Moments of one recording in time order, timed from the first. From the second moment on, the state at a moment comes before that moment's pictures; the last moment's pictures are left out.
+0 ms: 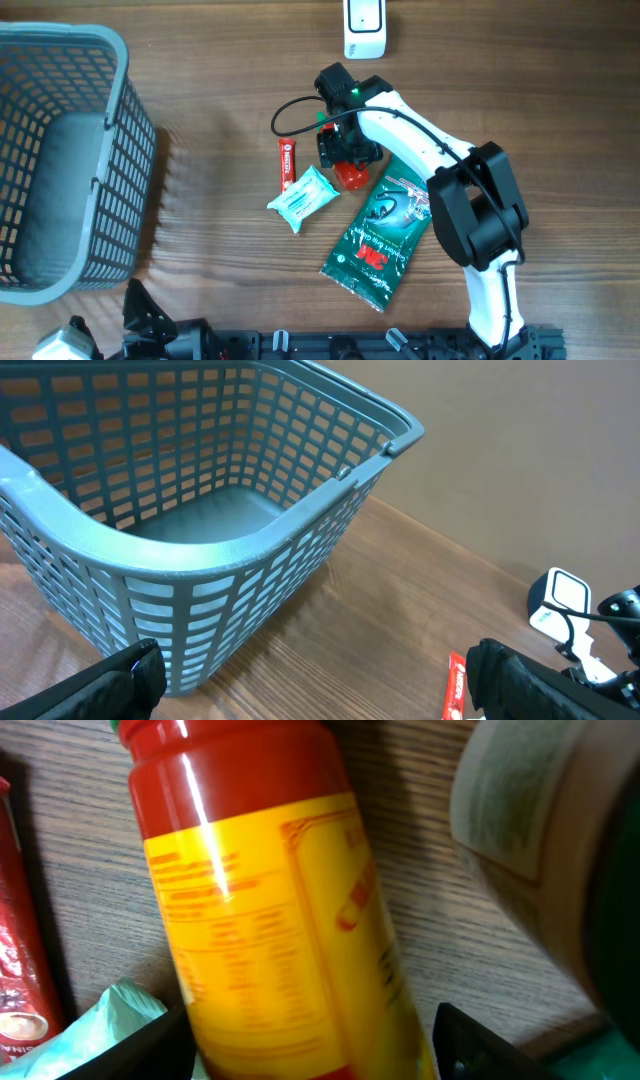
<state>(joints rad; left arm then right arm) 0.10 0.01 0.99 -1.25 -0.29 -0.42 0.56 2.19 1.68 -0.99 -0.07 0.36</state>
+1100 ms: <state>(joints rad) 0.10 0.01 0.99 -1.25 -0.29 -0.42 0.56 2.09 1.71 -1.23 -0.36 0.25</state>
